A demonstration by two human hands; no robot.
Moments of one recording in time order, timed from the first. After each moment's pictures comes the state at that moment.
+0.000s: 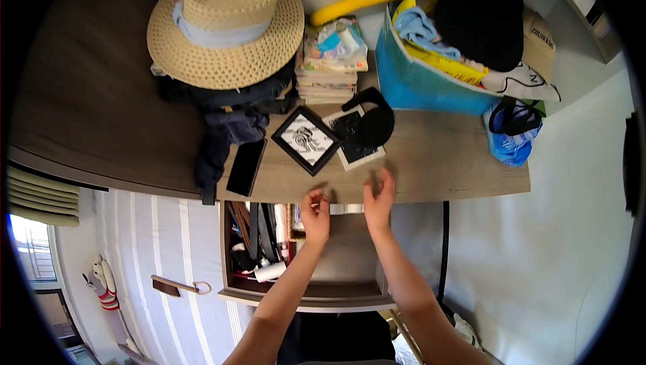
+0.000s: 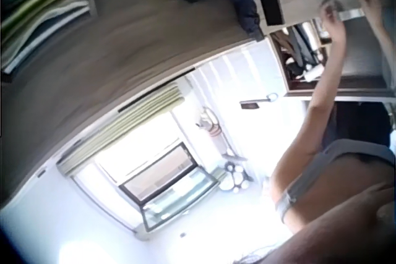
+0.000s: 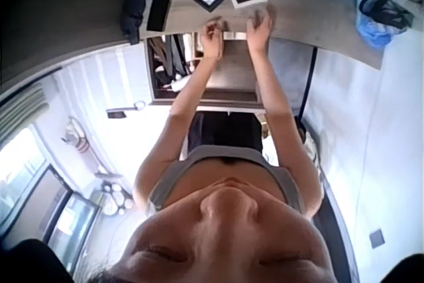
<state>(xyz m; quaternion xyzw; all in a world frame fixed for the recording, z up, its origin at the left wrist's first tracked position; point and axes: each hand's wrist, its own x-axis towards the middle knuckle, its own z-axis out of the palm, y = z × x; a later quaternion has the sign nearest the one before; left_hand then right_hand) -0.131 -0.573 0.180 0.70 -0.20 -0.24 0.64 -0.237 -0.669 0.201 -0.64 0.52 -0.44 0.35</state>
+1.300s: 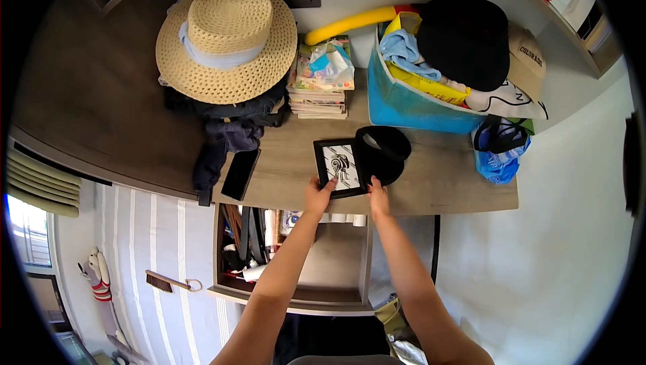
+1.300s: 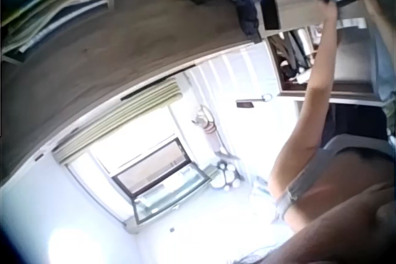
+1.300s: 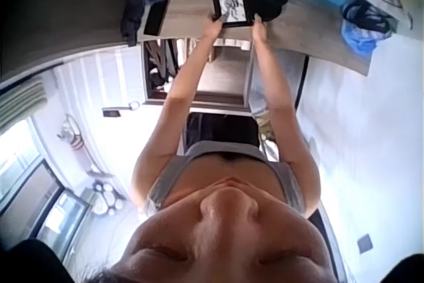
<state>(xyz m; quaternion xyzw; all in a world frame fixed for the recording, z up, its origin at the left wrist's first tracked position) -0.126 -0.659 0.199 0.72 -0.16 -0.41 0.54 -0.273 -0.742 0.166 -0.43 0.60 -0.32 0.60</state>
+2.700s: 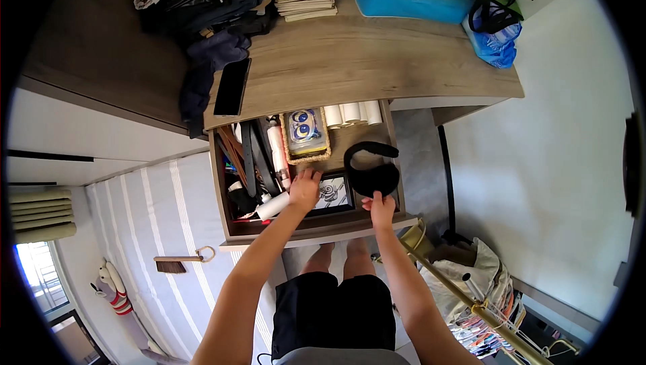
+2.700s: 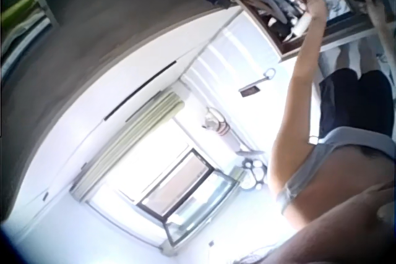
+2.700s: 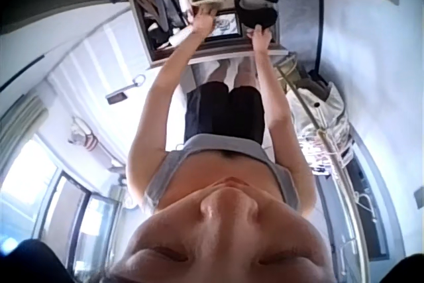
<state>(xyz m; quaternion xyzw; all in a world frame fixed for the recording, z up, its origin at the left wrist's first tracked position) -0.122 -0.397 0.104 0.70 -0.69 -0.14 0.13 -0.333 -0.422 0.133 -0.34 0.66 -0.38 0.55</state>
